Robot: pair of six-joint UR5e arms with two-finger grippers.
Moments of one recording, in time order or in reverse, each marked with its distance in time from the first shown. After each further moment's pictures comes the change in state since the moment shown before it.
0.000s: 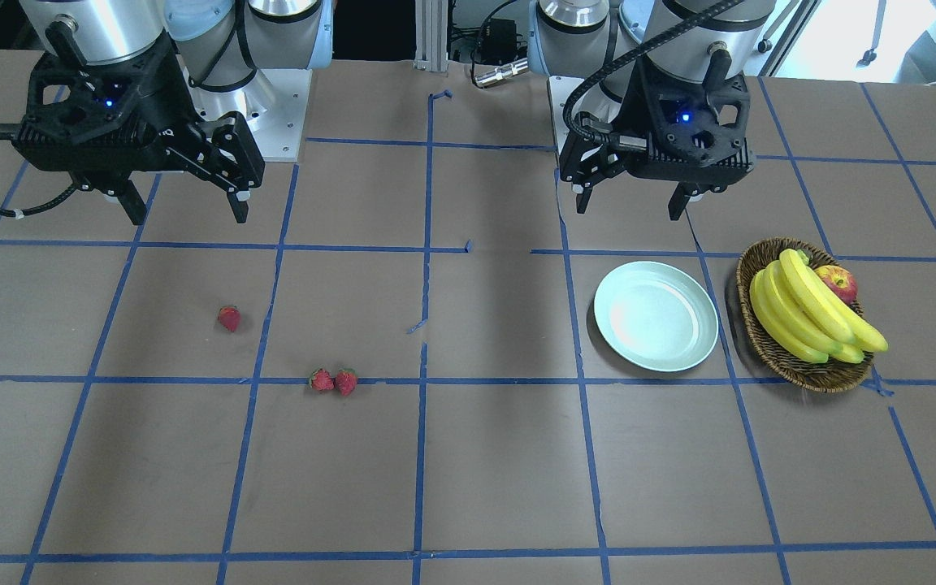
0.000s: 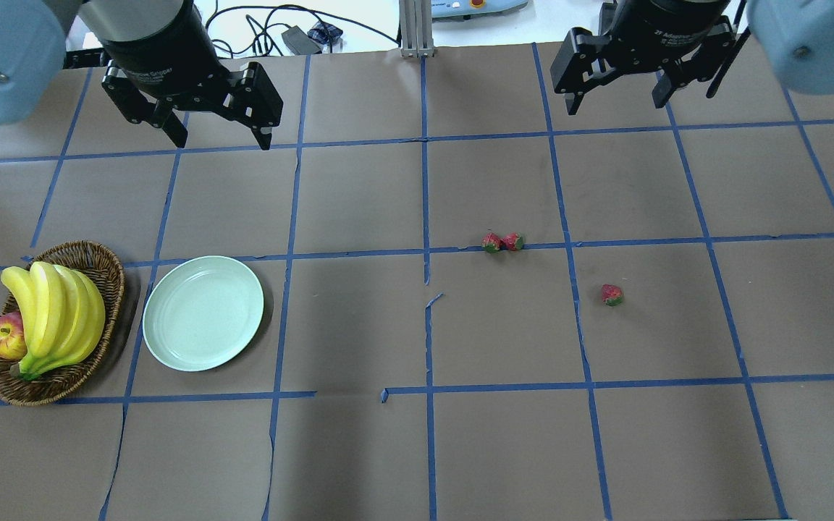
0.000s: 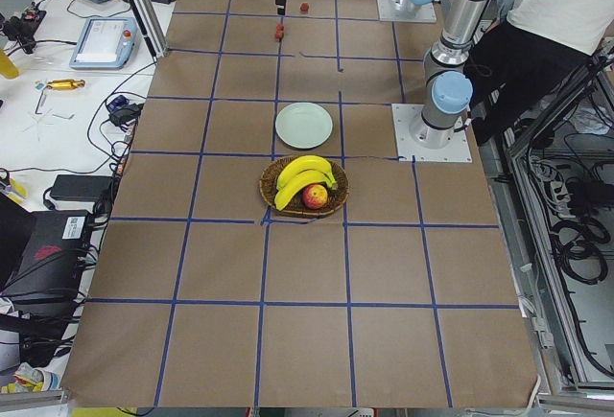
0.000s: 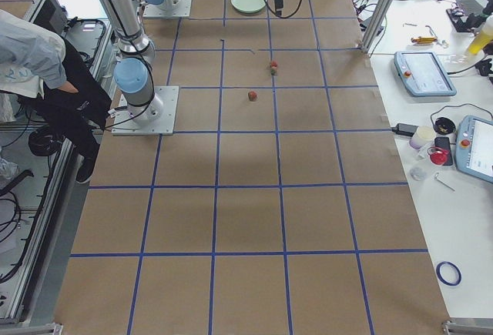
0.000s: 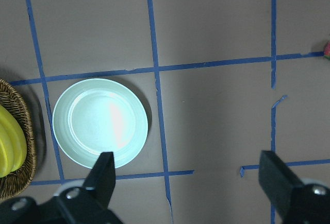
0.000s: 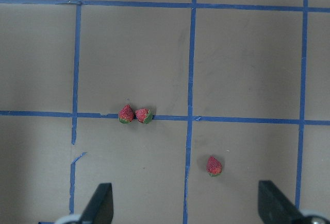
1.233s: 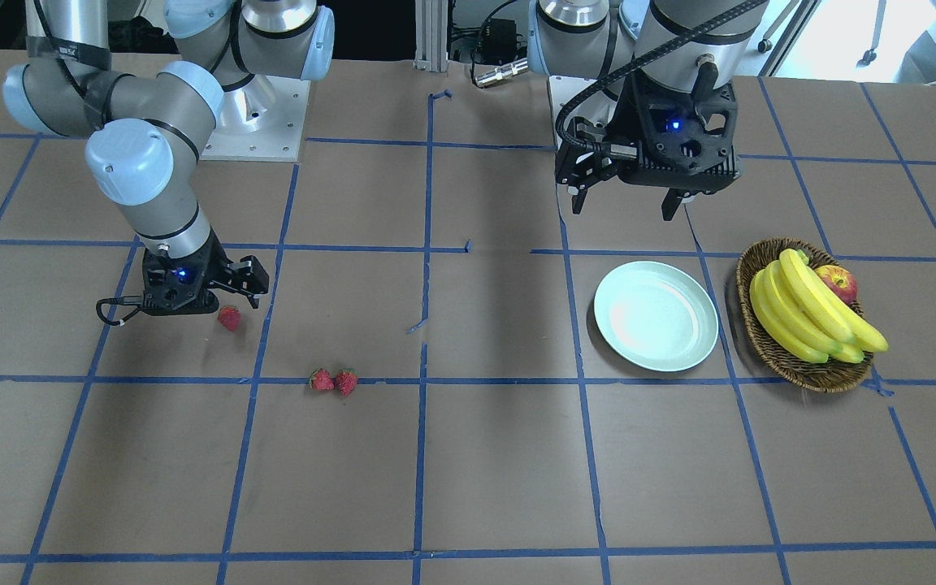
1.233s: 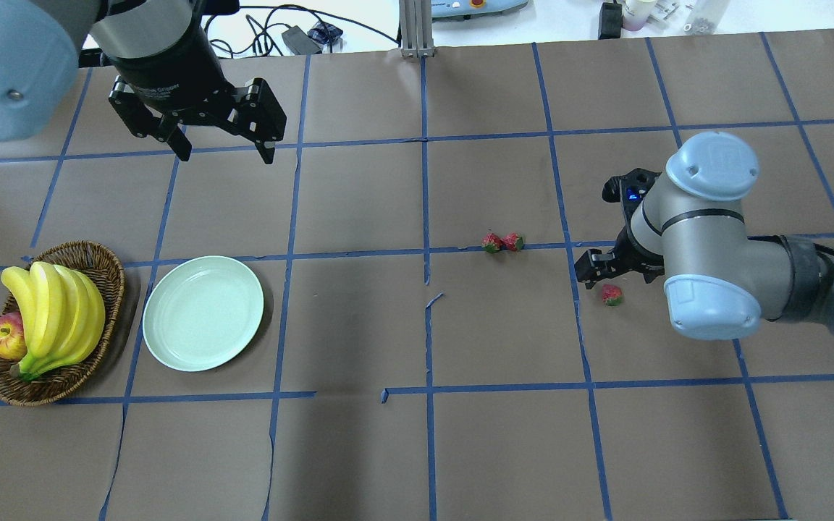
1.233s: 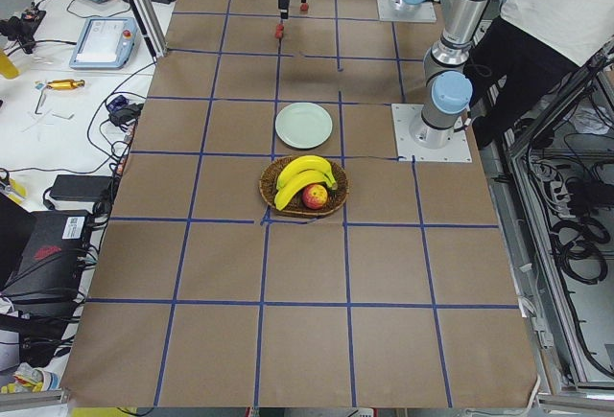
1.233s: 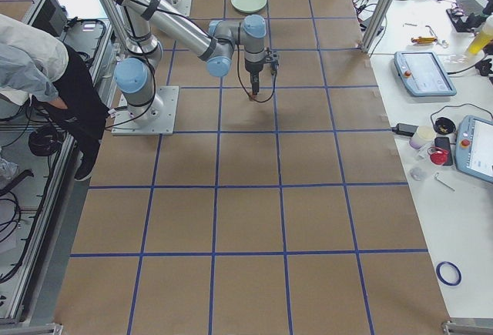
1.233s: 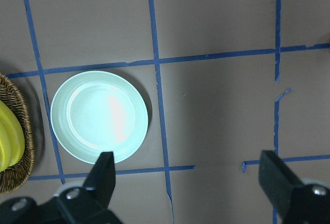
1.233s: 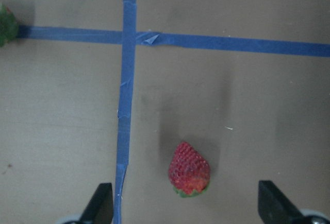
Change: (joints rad) left arm -0.004 0.004 -0.030 0.002 0.002 -0.003; right arm -0.175 0.103 0.736 -0.722 0.007 -0.216
